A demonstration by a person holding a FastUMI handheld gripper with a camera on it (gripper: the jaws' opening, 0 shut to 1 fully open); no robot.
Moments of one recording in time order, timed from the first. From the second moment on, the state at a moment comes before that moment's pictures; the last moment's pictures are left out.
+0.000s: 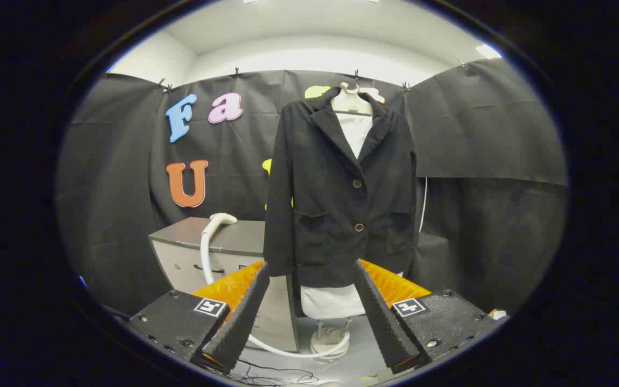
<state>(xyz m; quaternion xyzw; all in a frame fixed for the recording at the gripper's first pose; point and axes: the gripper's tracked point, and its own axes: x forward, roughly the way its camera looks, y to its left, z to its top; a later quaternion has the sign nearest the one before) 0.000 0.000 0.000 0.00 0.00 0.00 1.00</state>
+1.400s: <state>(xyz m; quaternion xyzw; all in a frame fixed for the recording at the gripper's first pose) 0.106 0.088 0.048 -0.02 0.00 0.07 1.00</state>
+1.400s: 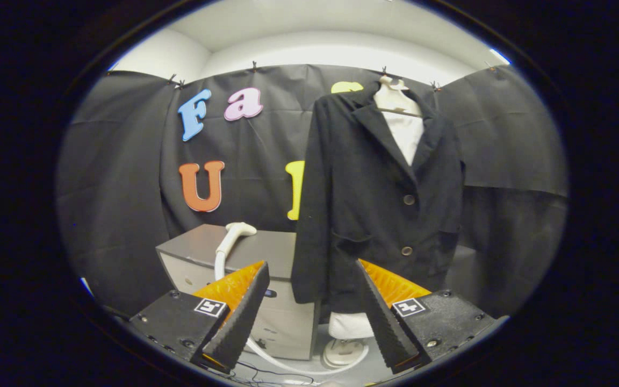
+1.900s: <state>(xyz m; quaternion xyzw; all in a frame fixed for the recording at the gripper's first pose) 0.265 0.233 0.037 -0.05 0.09 0.16 0.98</state>
